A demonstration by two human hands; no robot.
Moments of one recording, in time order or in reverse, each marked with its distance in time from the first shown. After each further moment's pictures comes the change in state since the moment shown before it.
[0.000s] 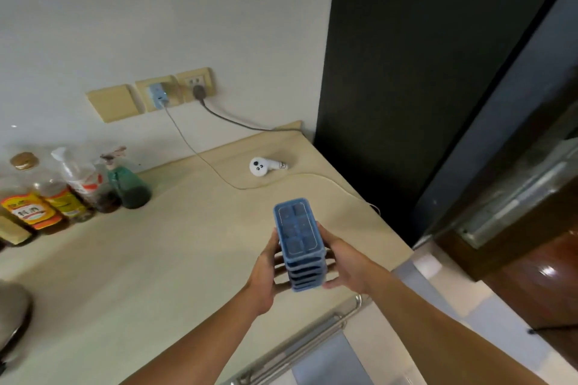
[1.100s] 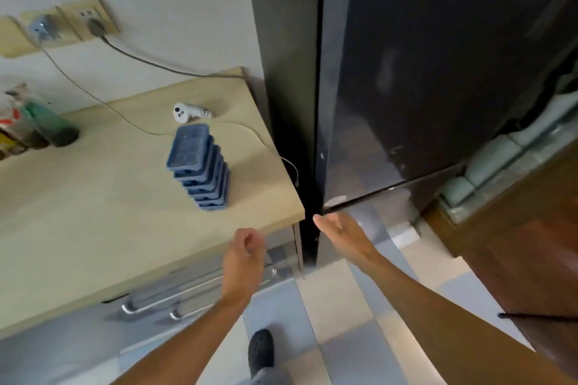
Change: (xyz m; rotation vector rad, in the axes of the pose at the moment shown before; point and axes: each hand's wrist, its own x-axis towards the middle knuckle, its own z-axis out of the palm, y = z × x) left_hand 0.025 -0.172 0.263 0.592 0.587 0.422; right_hand 0.000 0.149 -0.315 -0.377 0.098 -0.257
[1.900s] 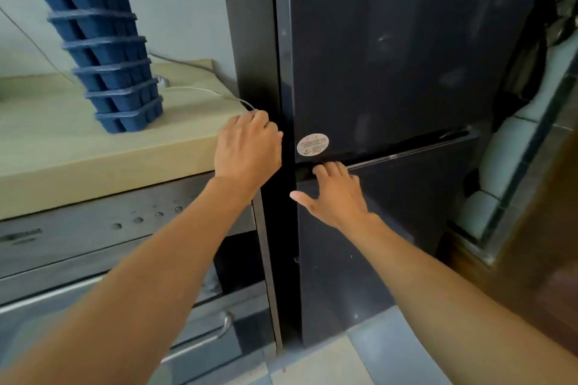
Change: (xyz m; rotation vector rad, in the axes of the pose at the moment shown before) left_hand 0.108 -0.038 0.166 1.028 0.700 1.088; right_hand 0.171 0.187 0.034 -0.863 0.690 -0.573
